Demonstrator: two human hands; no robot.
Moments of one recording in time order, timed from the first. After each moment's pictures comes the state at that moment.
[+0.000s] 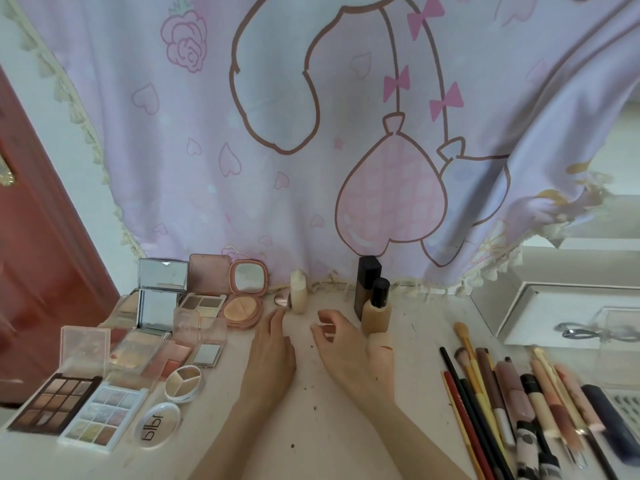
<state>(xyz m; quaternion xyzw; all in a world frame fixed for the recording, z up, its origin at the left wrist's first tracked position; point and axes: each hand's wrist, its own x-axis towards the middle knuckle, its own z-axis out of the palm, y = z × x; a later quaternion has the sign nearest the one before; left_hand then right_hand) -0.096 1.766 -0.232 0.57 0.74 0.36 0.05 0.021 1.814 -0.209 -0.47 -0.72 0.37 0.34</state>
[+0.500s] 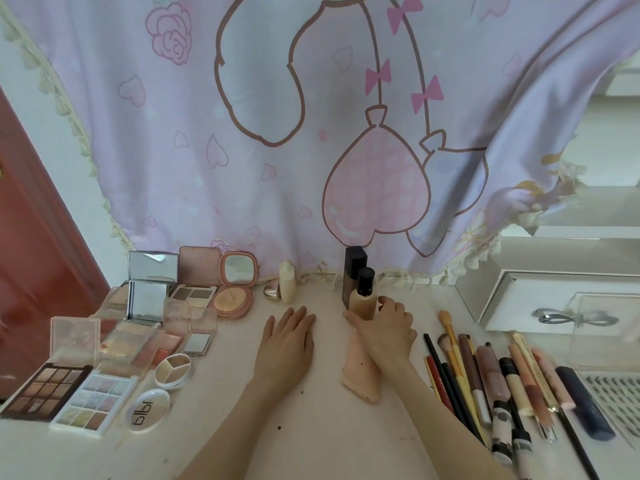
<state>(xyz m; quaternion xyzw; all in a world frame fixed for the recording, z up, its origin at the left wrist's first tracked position) -0.066 1.777 -0.236 0.64 0.75 0.16 0.01 0.087 1.843 -0.211 -0.67 -0.65 0.22 0.28</state>
